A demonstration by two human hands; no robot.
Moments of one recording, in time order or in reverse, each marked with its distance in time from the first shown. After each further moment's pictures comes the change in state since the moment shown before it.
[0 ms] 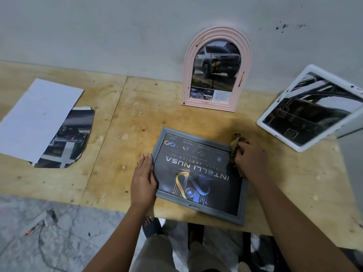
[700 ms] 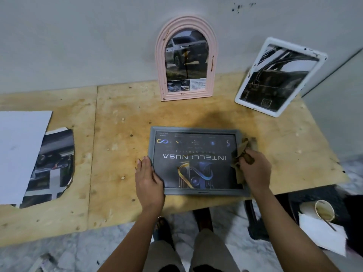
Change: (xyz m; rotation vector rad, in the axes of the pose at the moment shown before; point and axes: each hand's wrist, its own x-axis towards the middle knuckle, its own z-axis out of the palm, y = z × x) left_hand 0.001 0.003 0.002 -0.033 0.015 0.007; right_hand -0.114 -0.009 0.007 0.360 0.238 0.482
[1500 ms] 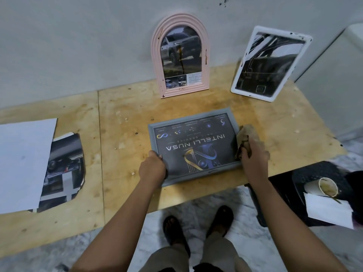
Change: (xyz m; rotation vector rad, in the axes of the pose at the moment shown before) left_hand 0.053 0.028 -0.039 0.473 -0.606 -0.062; right_hand -0.038 -0.001 0.010 0.074 0.043 -0.008
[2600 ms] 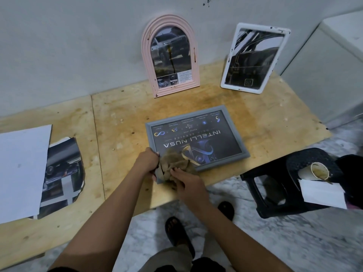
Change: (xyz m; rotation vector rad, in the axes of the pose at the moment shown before) left_hand 0.022 -0.010 -0.016 0.021 -0.219 0.039; right_hand -0.135 -0.078 0.090 0.212 -0.281 -0.442
